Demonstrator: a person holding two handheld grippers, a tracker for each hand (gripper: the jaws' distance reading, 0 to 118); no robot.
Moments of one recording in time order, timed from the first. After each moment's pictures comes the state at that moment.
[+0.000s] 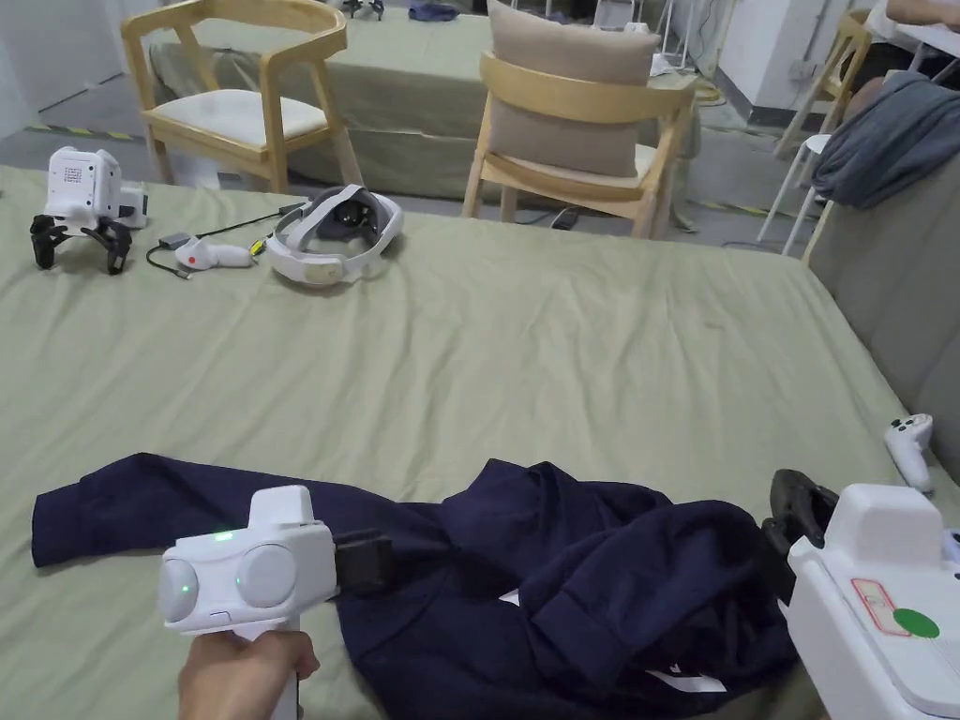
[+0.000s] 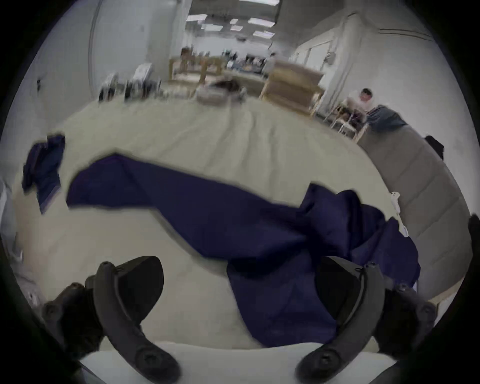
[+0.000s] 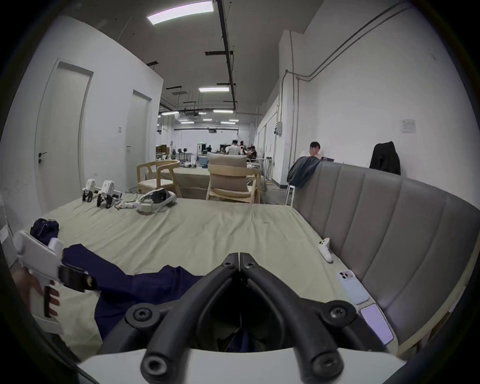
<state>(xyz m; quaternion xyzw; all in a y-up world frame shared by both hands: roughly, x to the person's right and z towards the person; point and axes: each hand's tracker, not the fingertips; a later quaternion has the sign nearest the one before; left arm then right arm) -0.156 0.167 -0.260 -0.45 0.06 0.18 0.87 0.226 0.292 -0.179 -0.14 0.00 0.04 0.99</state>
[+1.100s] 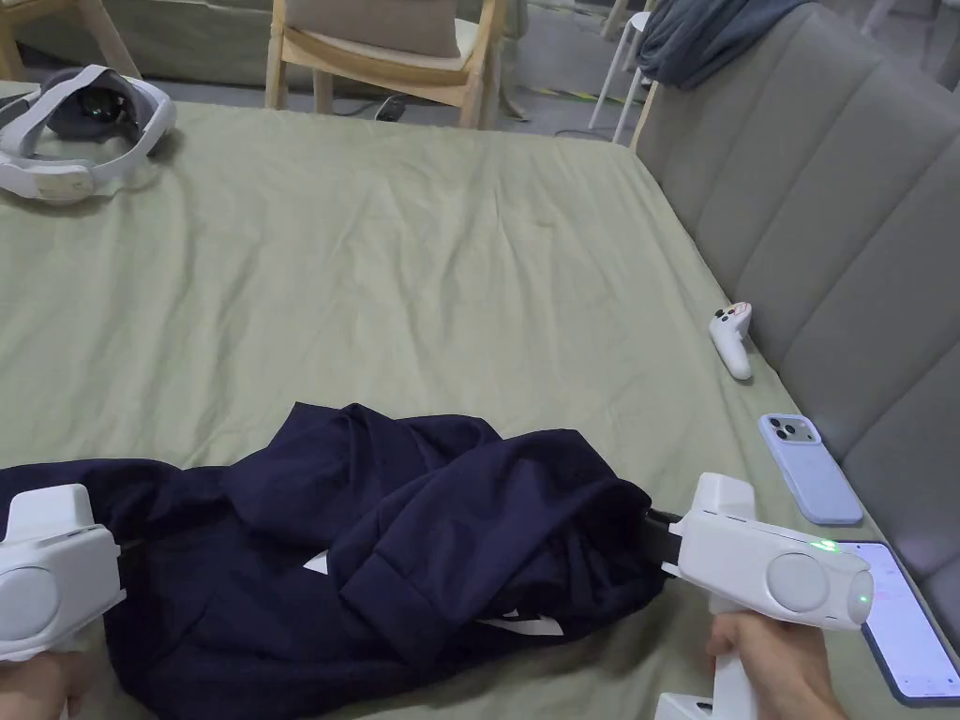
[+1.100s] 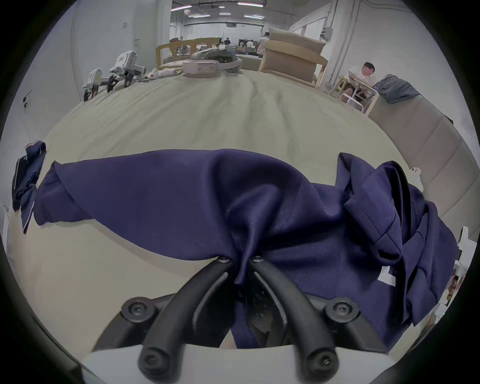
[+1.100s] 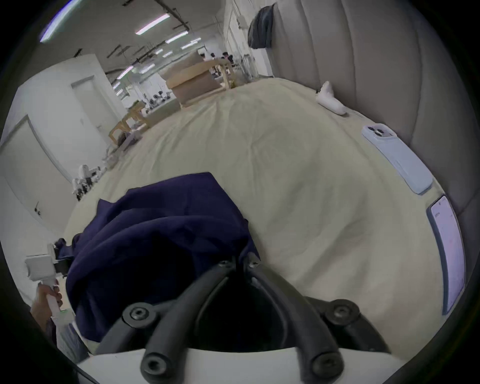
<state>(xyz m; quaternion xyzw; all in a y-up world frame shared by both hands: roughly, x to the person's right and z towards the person) -0.145 0.128 -0.307 -0.46 0.05 0.11 0.88 0.381 0.131 -0.280 -0.41 0.02 -0.15 0.90</state>
